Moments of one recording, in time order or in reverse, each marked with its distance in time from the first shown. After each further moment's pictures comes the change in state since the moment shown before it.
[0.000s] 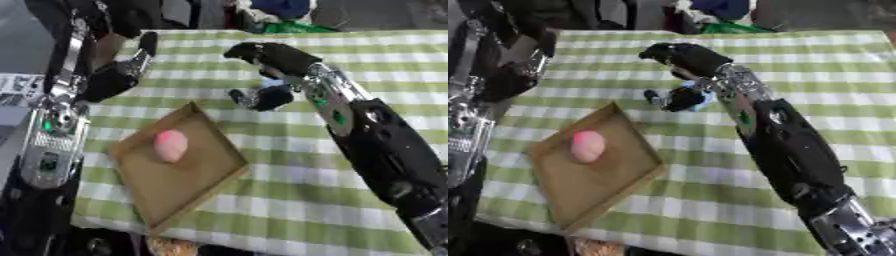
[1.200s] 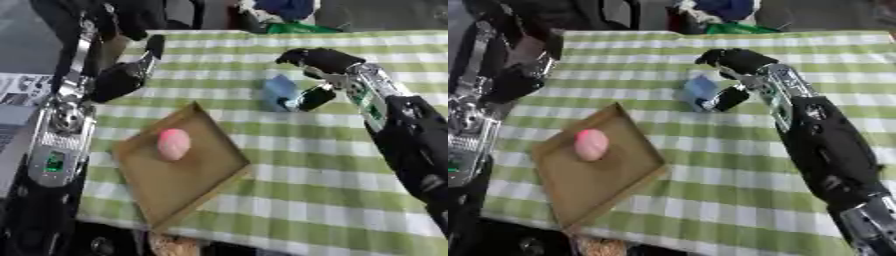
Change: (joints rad) left arm 0.008 0.001 0.000 0.002 0.000 -0.001 -0.002; right arm -0.008 -0.058 -0.094 0.140 0.125 0.036 0.105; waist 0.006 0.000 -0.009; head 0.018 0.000
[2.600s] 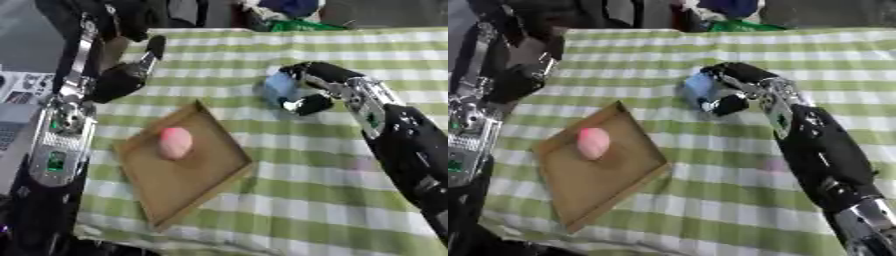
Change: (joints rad) left arm 0.000 0.000 0.000 0.006 0.000 0.000 0.000; right arm -0.003 0.031 -0.030 0.100 -0.131 0.021 -0.033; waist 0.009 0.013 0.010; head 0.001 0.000
